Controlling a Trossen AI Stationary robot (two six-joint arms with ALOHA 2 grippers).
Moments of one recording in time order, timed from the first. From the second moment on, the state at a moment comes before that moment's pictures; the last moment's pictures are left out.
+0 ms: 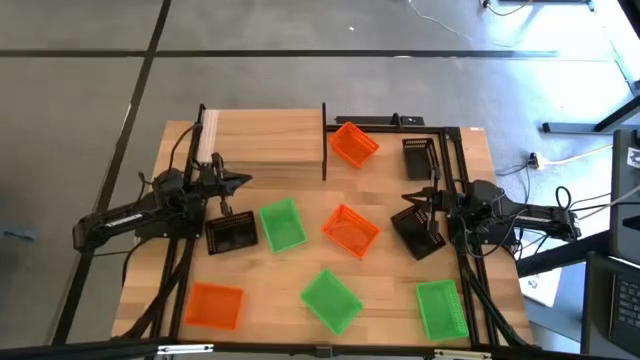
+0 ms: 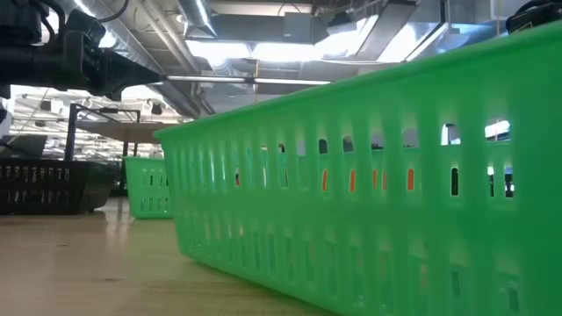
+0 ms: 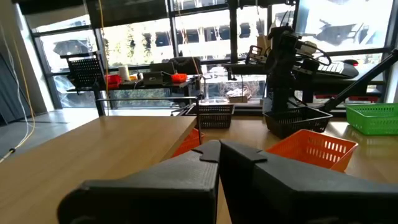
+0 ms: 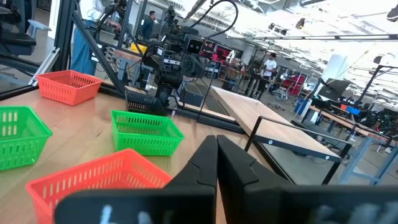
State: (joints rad) left arm 0.39 0.01 0.01 0.17 0.06 0.06; right arm -0.11 0.00 0.01 0.08 -0.05 -0.32
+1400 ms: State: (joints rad) left arm 0.39 0.01 0.01 0.17 0.06 0.06; right arm -0.11 0.00 0.01 0.17 -0.04 -0.21
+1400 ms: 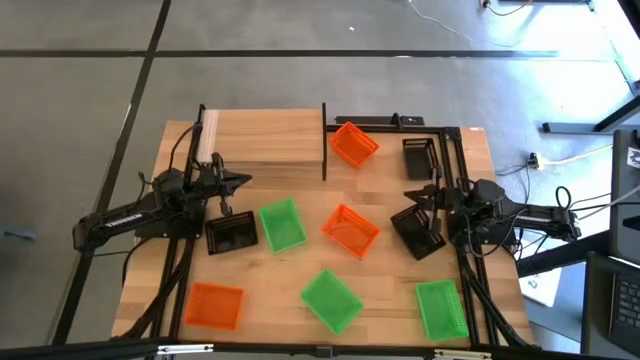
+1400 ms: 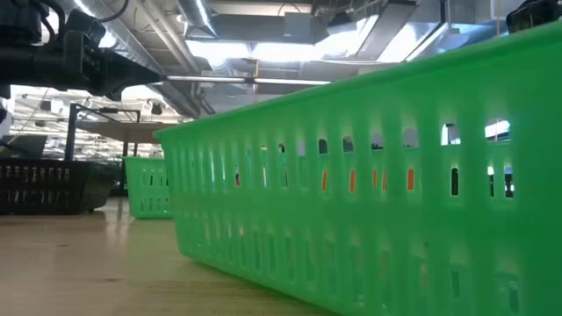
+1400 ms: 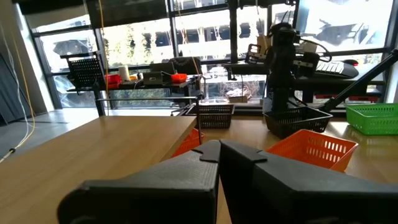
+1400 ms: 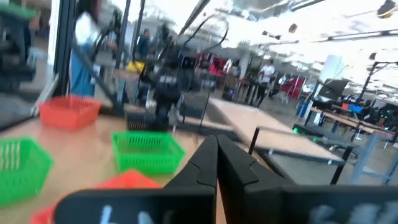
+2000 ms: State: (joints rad) left arm 0.39 0.01 0.01 0.17 0.06 0.06; right arm -0.11 0.01 0.03 0.44 0.01 0.13
